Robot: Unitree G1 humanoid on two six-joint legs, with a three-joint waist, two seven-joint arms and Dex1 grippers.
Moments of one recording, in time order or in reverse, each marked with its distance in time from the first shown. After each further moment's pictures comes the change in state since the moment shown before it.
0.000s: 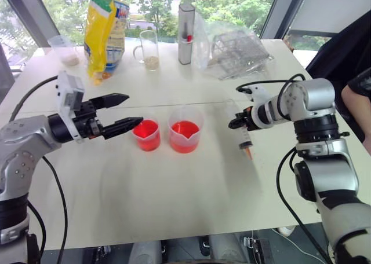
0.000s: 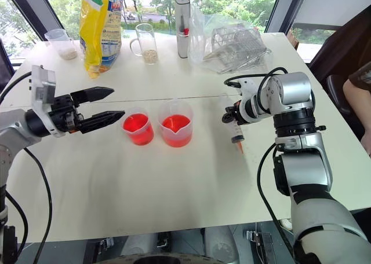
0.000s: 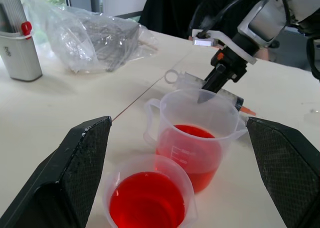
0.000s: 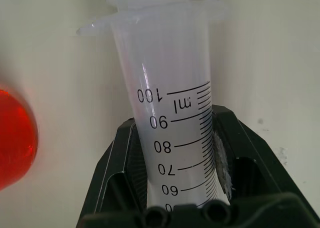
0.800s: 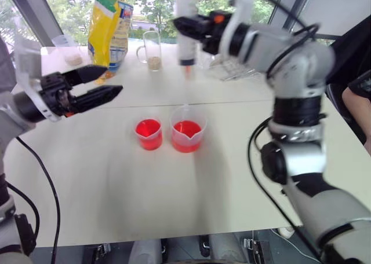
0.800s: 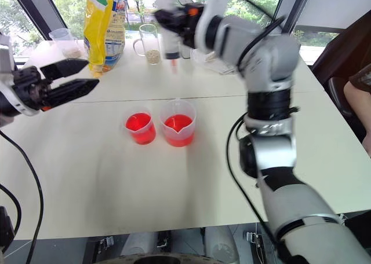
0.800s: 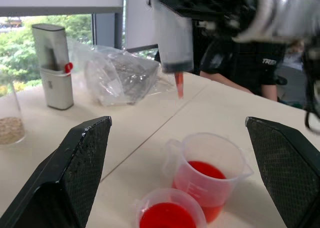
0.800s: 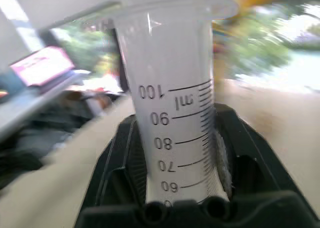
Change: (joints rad) left arm -0.142 0.047 0.125 0.097 -0.126 0.123 0.017; right arm -0.280 0.165 -0.206 -0.127 0.089 -0.426 0.029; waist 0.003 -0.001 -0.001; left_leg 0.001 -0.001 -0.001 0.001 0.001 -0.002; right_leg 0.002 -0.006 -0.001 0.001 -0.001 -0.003
